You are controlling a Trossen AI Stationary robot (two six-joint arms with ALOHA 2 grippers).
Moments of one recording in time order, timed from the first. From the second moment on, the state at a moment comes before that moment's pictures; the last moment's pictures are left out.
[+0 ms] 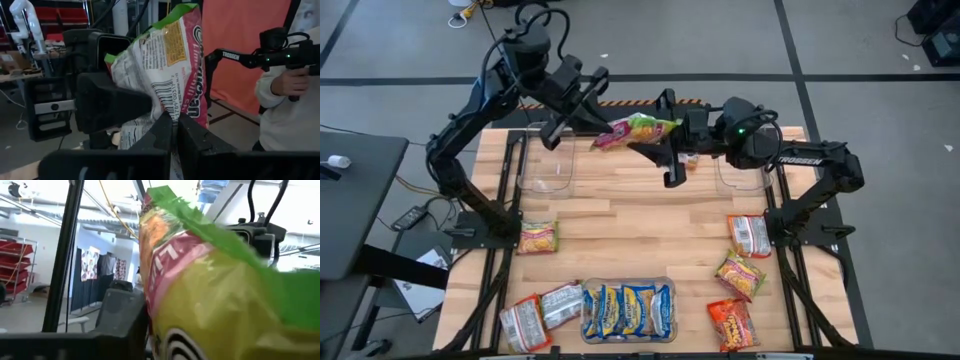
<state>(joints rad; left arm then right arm) 0.49 1.59 2.14 -0.63 1.04 0.11 -0.09 1.52 1.57 0.37 -0.26 -0.10</state>
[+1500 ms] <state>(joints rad) 0.41 1.28 2.14 -1.17 0.65 0.11 -0.68 1.49 1.32 -1.39 0.34 -0.25</state>
